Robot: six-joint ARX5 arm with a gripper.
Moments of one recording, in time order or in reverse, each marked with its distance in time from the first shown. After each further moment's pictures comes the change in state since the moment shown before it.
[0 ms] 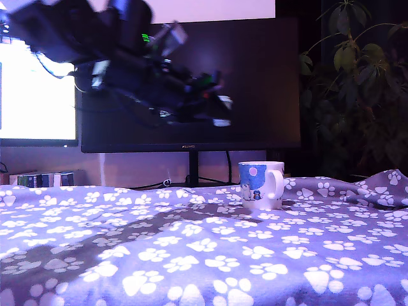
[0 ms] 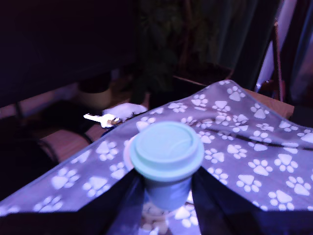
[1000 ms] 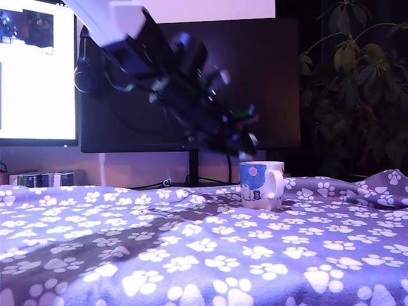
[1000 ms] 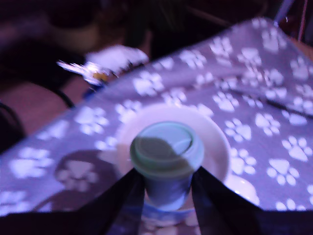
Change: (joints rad) arm -0.040 0.320 0.496 -0.466 -0.050 0.022
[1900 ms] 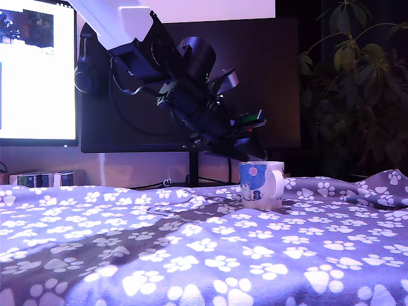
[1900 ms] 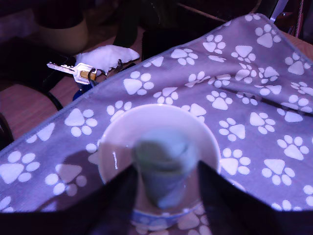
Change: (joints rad) arm -0.013 0.004 0.000 0.010 -0.015 0.005
